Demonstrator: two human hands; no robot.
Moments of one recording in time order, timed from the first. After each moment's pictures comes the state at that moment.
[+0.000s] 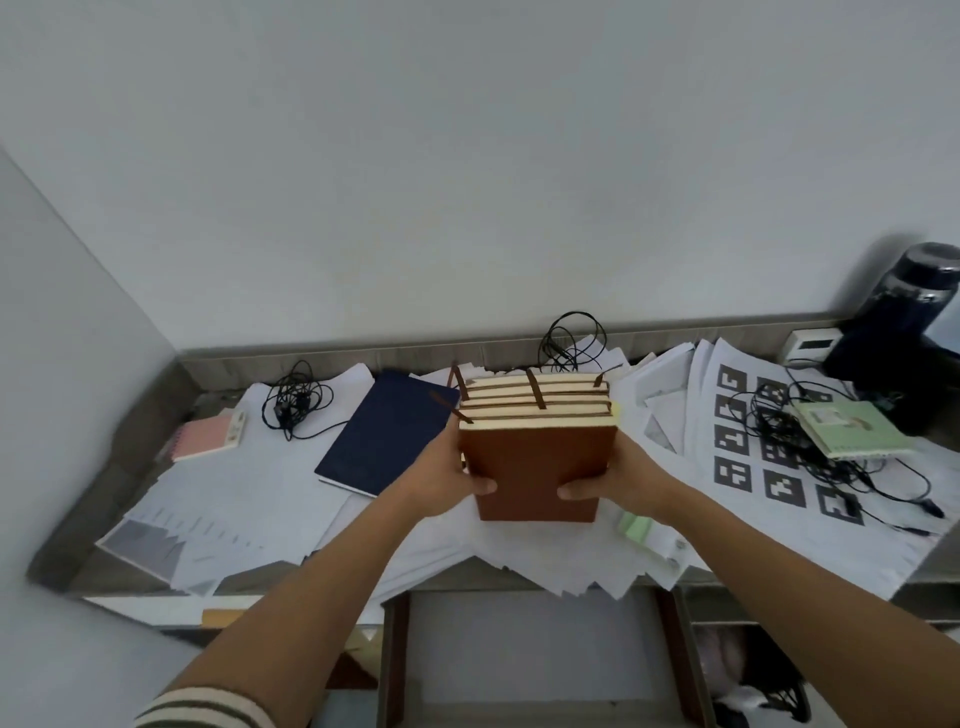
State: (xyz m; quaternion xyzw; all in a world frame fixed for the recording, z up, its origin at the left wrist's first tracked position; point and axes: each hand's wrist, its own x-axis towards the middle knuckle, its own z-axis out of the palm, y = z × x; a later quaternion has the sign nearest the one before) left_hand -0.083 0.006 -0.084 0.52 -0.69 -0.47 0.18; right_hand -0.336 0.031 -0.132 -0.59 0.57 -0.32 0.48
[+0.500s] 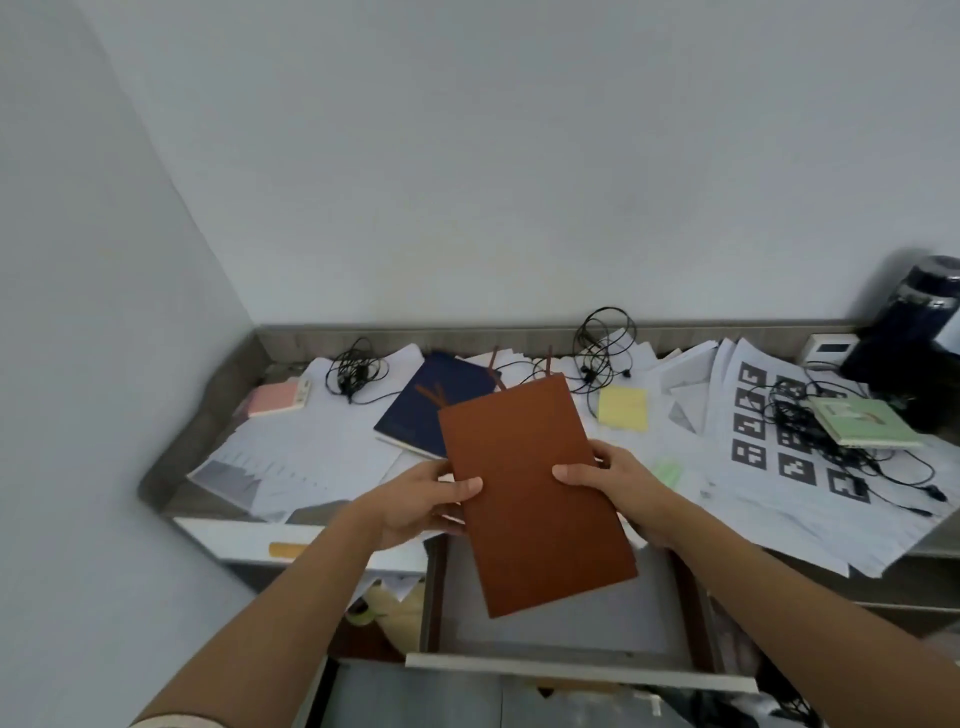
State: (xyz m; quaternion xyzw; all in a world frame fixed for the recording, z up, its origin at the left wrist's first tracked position) left_hand 0.005 0.100 -0.079 0.50 -0.49 -0.69 0.19; right_hand -0.264 0.117 -0.092 -0.46 0.53 -0.35 0.62
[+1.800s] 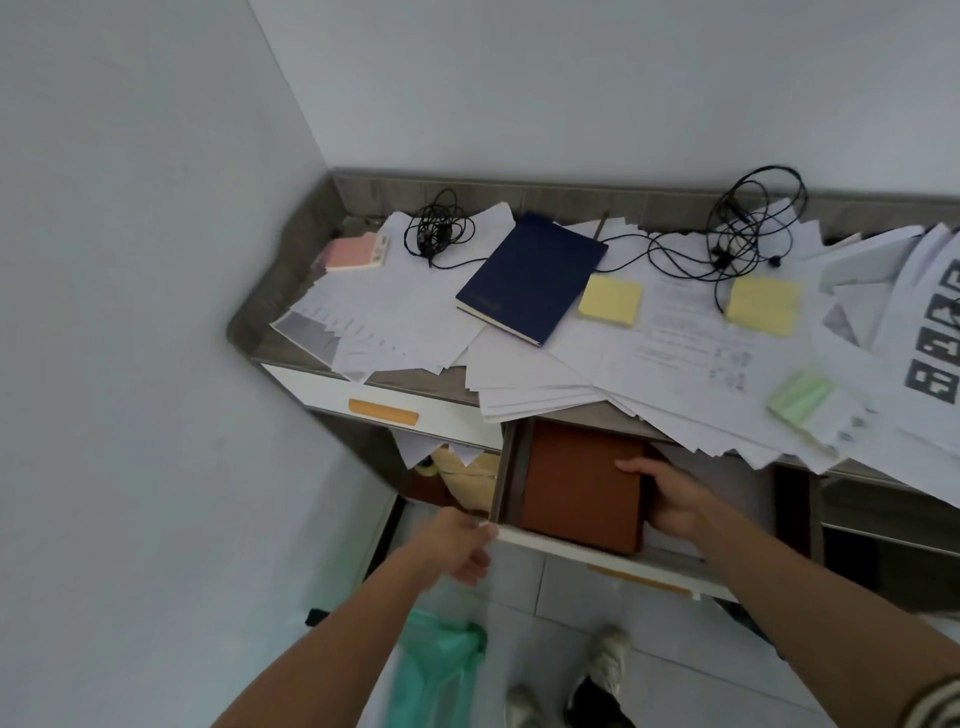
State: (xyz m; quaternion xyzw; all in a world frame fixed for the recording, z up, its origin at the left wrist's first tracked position) left_hand 0.058 0.212 -0.226 0.70 -0.38 -0.60 0.08; right_hand -0.215 0.129 -0.249 -0.13 0.59 -0.27 0.75
